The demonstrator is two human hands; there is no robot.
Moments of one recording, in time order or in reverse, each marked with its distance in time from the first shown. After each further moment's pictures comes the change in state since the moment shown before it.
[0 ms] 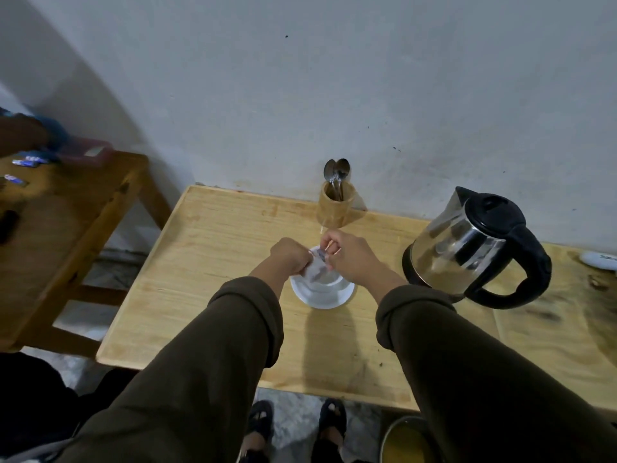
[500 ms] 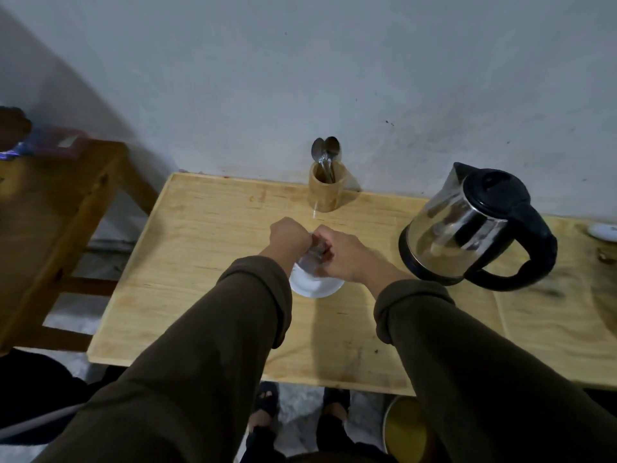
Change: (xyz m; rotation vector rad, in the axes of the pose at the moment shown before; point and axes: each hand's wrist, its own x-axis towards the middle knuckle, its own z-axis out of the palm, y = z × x) left_hand 0.017 0.028 0.019 0.326 0.137 -0.036; right_hand 0.005 0.026 0.003 -0.060 -0.165 -0.053
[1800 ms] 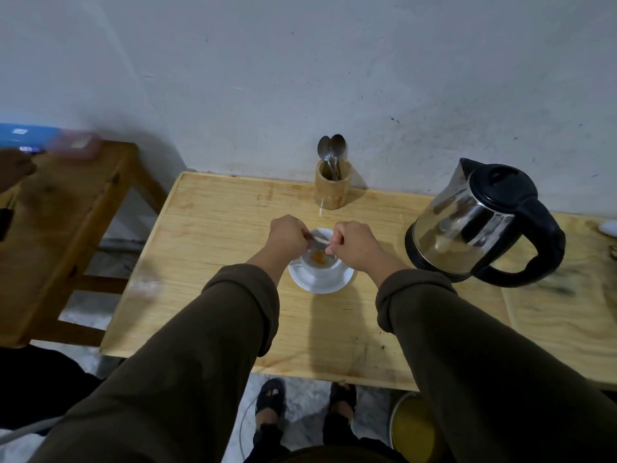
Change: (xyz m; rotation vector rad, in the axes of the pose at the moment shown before) left_hand 0.001 -0.024 -0.005 -0.166 0.001 0.145; right_hand 0.008 0.001 -0.002 -0.012 0.144 0.186
